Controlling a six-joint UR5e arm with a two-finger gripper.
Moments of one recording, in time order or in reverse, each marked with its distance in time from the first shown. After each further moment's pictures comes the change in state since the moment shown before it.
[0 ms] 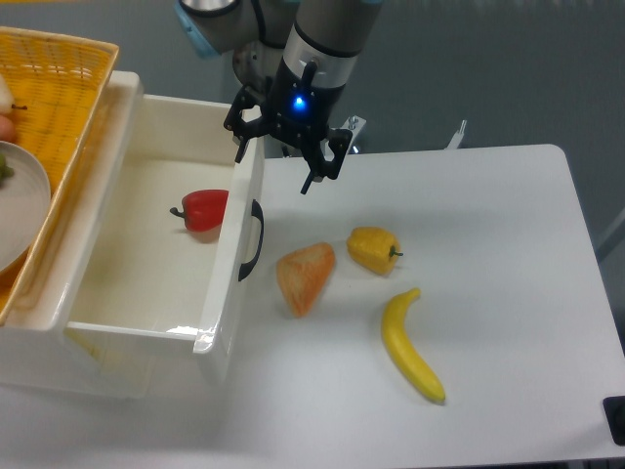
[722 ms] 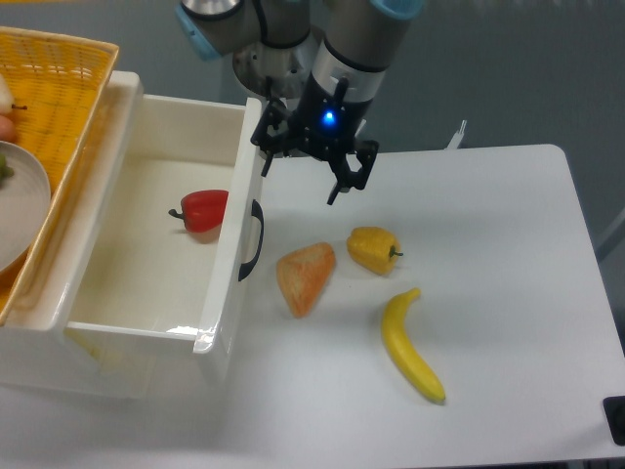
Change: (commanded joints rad) arm 0.064 -0.038 -0.005 0.070 0.009 0.000
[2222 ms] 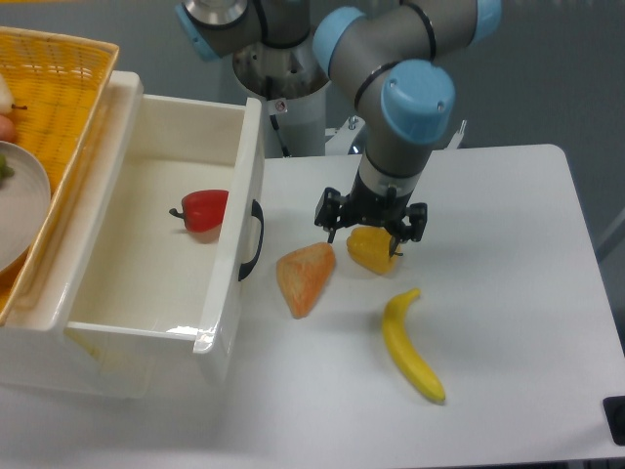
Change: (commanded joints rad) arm -0.050 -0.245 -0.041 0.164 0.245 -0.192
